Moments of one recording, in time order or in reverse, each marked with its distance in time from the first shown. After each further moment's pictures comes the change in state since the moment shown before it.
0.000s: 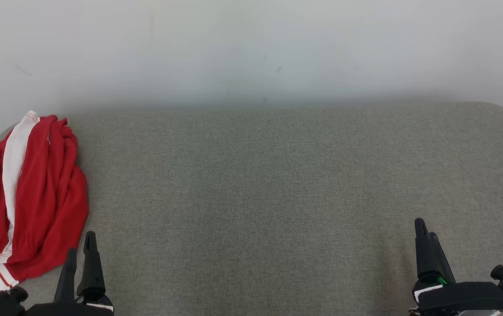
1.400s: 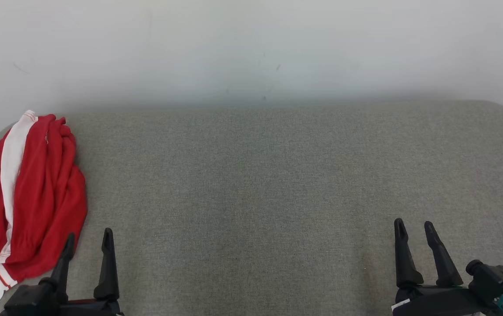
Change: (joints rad) left arm 0.023 0.077 -0.080 -0.057 0.566 0.019 -0.117; right arm 0.023 -0.001 0.047 -0.044 -0.578 0.001 -0.116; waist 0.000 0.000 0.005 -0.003
